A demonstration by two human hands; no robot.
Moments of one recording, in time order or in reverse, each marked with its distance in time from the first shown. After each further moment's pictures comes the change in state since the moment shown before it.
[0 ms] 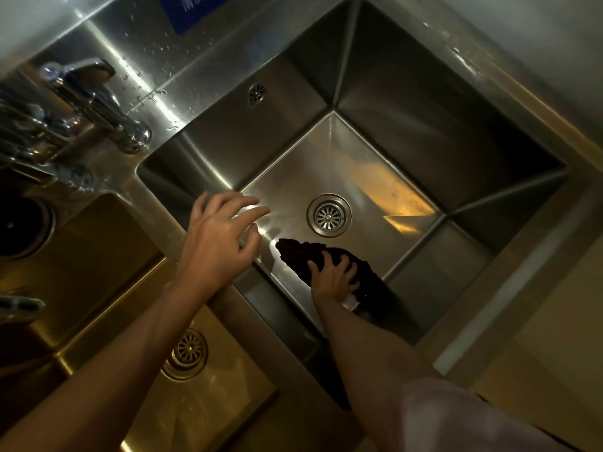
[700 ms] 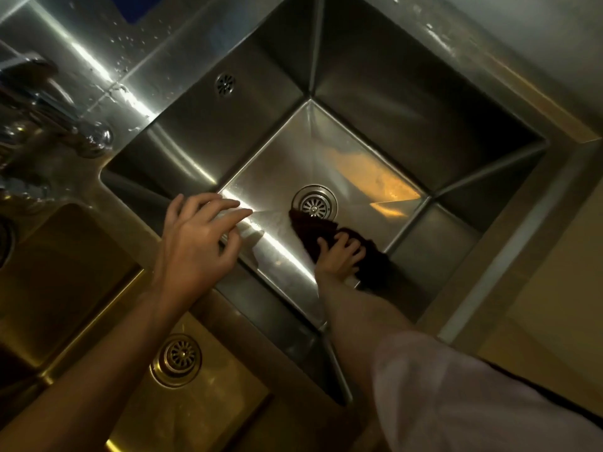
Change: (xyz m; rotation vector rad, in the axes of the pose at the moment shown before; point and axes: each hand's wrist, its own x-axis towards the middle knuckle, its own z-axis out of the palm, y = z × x) left_hand 0.000 -0.001 0.000 0.002 -0.021 0.045; right_hand 0.041 0.009 -0.008 0.180 0.231 0.196
